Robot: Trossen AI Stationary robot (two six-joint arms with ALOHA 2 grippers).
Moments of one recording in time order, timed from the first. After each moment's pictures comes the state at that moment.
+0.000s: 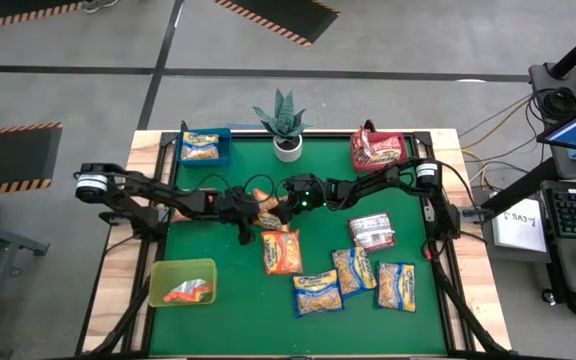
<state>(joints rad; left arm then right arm) 0.08 1.51 0.55 0.05 -0.15 -0.16 -0.19 2.08 1.09 0.51 -0.21 0.76</state>
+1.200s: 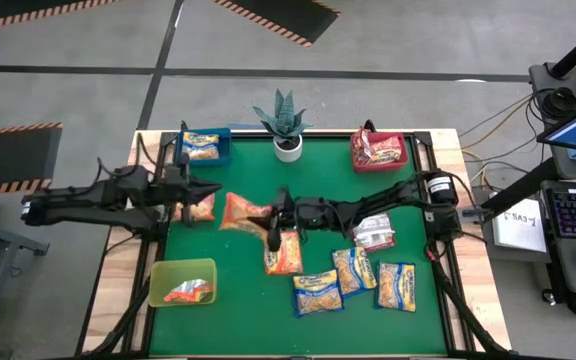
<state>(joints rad) 0.03 0.46 0.55 -0.12 -0.15 -0.04 0.06 2.00 1.21 0.74 0.14 0.29</state>
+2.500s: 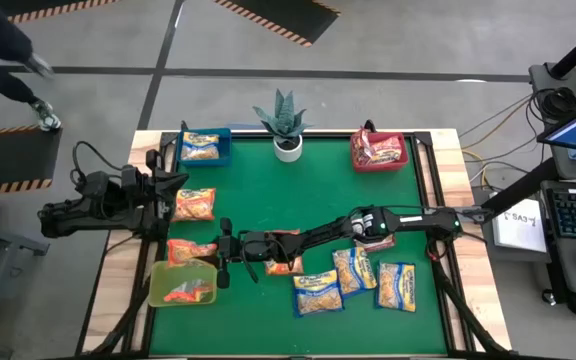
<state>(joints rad) 0.03 0.05 0.37 0.04 -0.18 0.03 0.16 2.70 2.16 0.65 0.10 0.00</state>
